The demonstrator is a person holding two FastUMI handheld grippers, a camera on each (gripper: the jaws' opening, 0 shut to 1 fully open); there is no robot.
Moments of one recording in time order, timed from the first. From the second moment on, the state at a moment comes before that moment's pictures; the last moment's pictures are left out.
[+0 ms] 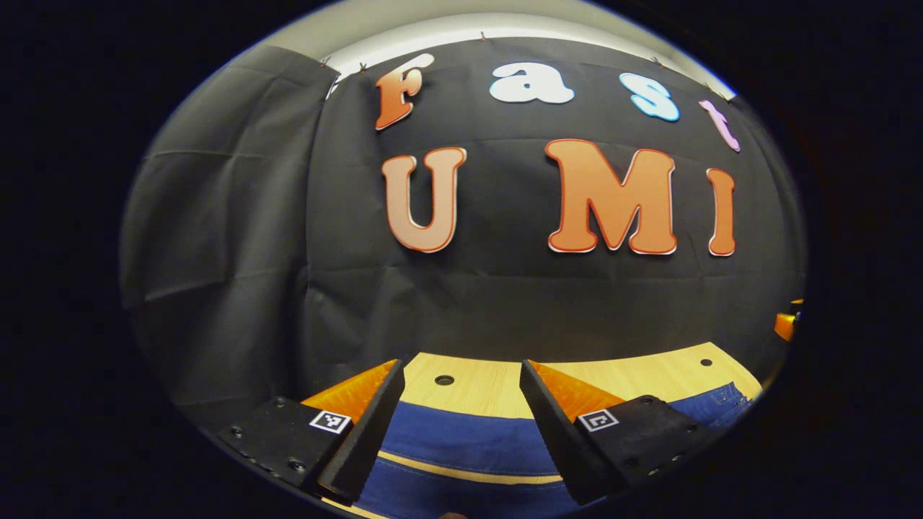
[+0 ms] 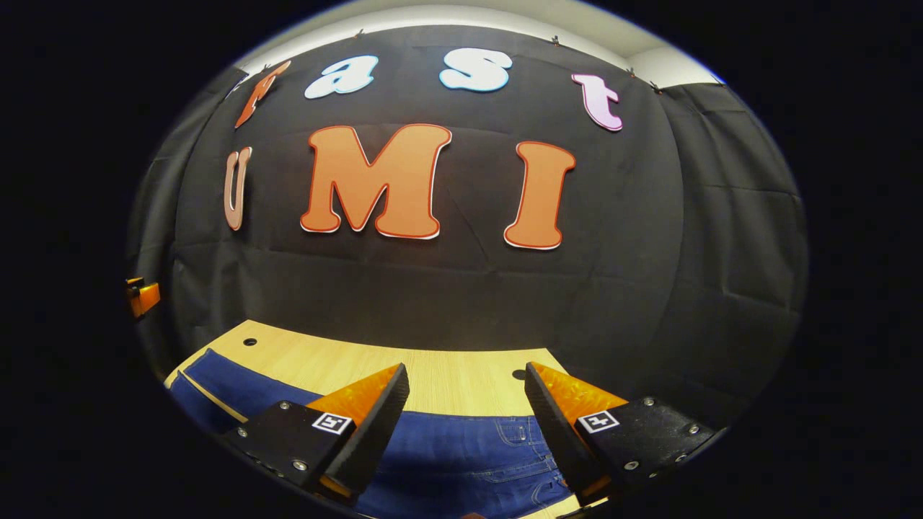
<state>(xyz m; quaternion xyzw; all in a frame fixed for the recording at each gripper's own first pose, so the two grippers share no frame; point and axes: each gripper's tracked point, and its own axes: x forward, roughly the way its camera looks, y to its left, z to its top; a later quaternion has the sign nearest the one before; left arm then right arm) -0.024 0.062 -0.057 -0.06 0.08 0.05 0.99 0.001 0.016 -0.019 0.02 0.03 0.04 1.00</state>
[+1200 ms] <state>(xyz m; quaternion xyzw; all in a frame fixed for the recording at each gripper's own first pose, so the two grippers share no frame) -0.118 0.186 -0.313 -0.41 0.37 0.16 0.82 -0.023 -0.044 -0.221 0.28 0.36 -0.02 0.89</state>
